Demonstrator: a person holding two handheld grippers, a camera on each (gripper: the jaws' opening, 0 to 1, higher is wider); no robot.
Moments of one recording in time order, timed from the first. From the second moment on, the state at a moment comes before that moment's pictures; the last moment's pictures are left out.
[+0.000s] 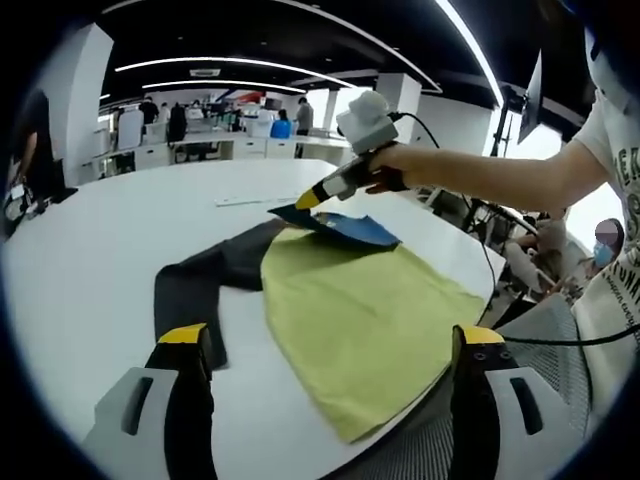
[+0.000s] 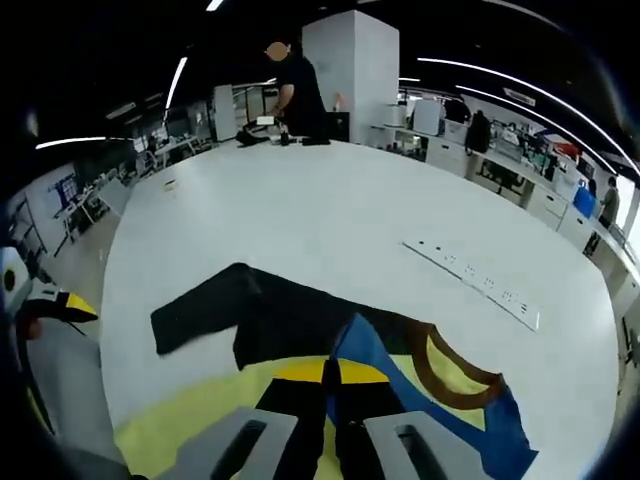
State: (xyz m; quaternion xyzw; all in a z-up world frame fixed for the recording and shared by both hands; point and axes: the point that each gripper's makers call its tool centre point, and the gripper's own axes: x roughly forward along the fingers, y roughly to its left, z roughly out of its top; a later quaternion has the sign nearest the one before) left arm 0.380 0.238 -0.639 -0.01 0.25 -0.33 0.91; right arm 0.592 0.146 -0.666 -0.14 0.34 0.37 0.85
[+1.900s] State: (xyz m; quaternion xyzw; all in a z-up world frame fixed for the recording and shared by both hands) left arm 0.391 0.258 -0.641 -0.01 0.26 -0.29 0.92; right arm 0.555 0.170 -0.698 -0.08 0.34 0.42 0.84
